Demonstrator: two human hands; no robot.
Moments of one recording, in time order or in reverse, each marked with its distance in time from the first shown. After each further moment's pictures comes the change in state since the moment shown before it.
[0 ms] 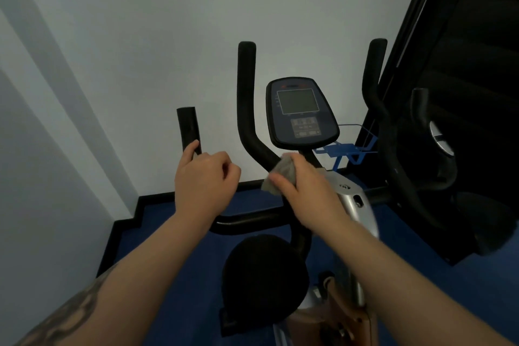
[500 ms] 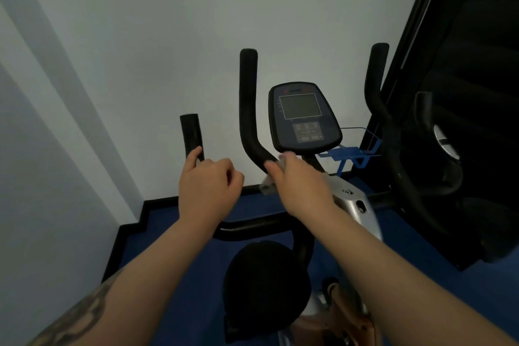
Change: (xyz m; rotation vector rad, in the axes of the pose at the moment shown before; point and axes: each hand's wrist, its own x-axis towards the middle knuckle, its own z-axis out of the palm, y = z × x) left_hand 0.001 0.002 0.001 0.033 0.026 0.031; right_hand 0.028 -0.012 0.011 -0.301 -0.032 0.048
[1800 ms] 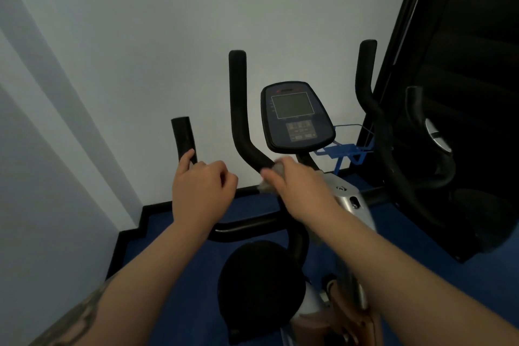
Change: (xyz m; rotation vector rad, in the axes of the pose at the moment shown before) left_hand 0.000 0.003 -0.005 0.087 -0.105 -0.023; right_hand -0.011 0.005 -0.010 0.137 -0.054 0.026
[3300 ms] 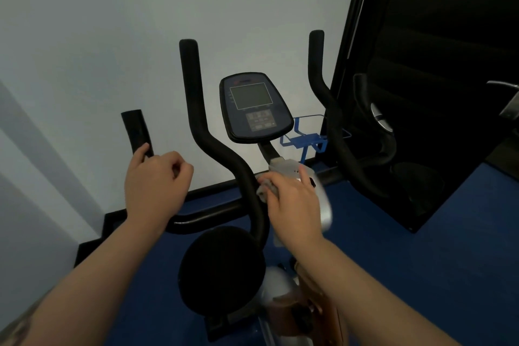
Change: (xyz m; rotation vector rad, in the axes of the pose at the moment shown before) left_hand 0.000 -0.002 -0.005 -0.148 -0.011 -0.037; right_hand -0.068 0.033 0.005 -0.088 0.443 -0.103
